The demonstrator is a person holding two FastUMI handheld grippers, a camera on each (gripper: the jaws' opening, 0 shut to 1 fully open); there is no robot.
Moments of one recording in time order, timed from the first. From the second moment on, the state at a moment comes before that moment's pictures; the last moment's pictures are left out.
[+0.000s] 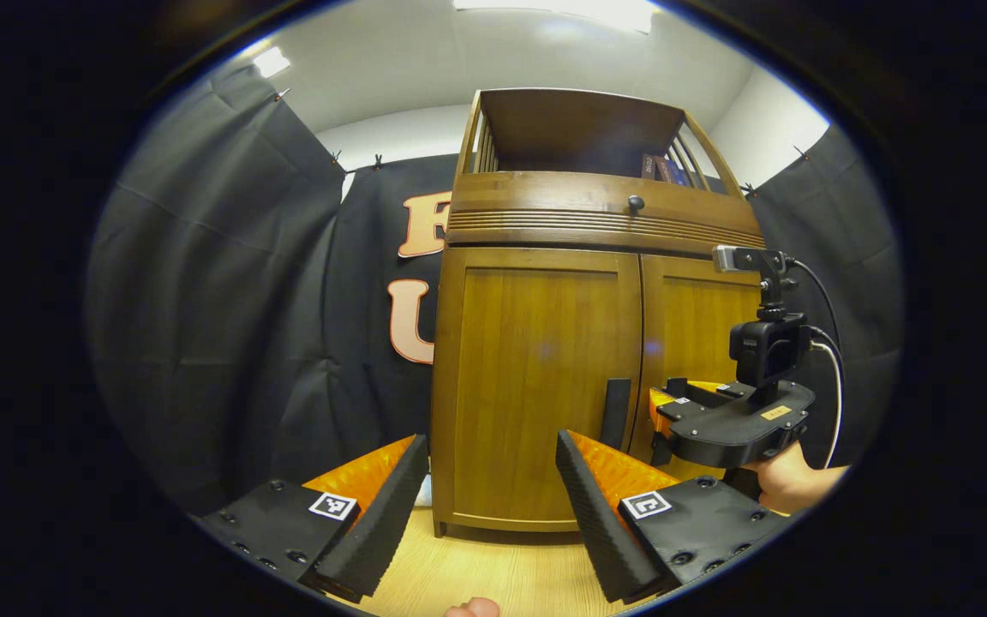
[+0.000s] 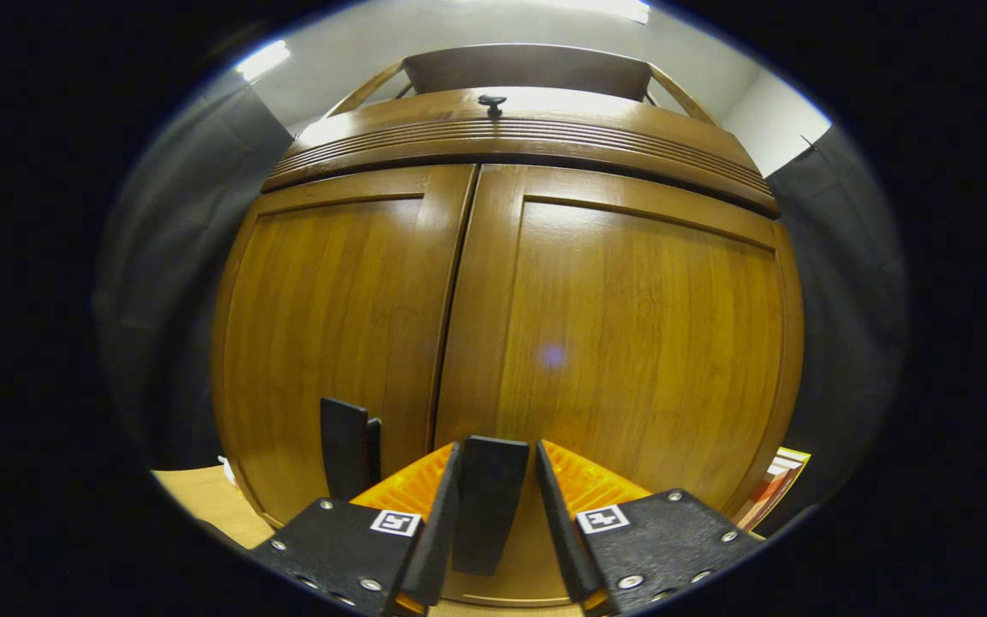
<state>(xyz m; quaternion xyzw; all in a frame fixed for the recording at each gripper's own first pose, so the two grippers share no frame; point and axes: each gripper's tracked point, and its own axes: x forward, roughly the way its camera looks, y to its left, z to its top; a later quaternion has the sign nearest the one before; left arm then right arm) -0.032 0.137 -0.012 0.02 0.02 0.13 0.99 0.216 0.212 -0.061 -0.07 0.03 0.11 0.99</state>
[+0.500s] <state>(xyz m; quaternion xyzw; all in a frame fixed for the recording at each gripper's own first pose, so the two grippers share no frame) -0.036 0.119 -0.015 0.03 0.03 0.11 0.99 0.213 0.217 -0.064 -0.03 0.05 0.13 0.99</state>
